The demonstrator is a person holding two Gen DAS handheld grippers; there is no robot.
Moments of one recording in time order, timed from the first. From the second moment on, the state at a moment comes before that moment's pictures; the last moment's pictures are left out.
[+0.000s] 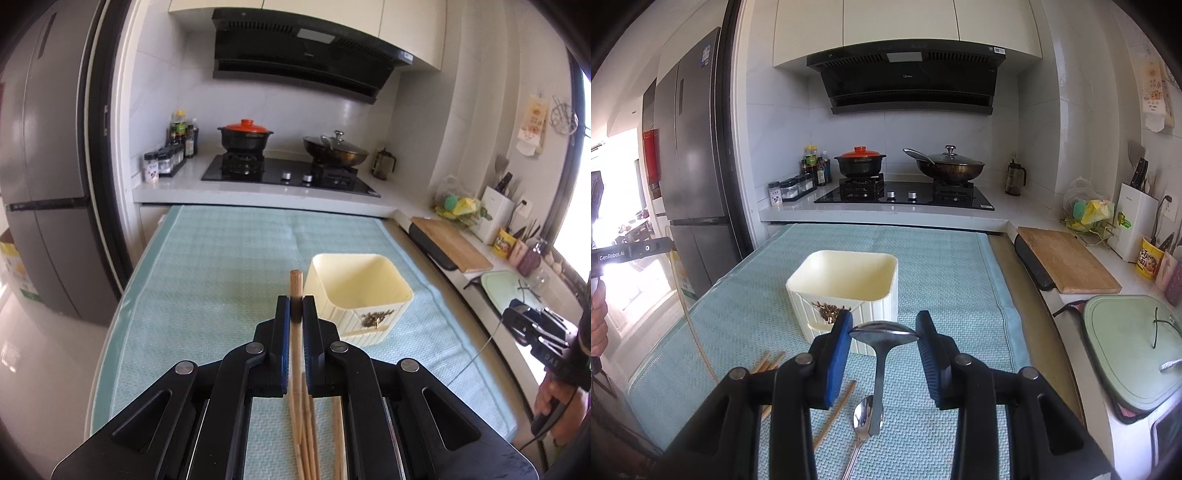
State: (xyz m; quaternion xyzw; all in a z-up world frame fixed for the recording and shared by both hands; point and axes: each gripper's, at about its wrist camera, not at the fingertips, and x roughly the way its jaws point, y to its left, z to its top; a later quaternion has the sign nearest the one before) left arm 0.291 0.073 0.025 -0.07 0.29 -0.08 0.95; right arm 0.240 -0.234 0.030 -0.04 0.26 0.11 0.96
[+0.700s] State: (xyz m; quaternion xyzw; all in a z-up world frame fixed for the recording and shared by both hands) left arm 0.428 0.012 0.102 -0.06 0.21 -0.10 0.97; right arm 0.388 -0.189 0.101 0.00 0.23 0.17 0.96
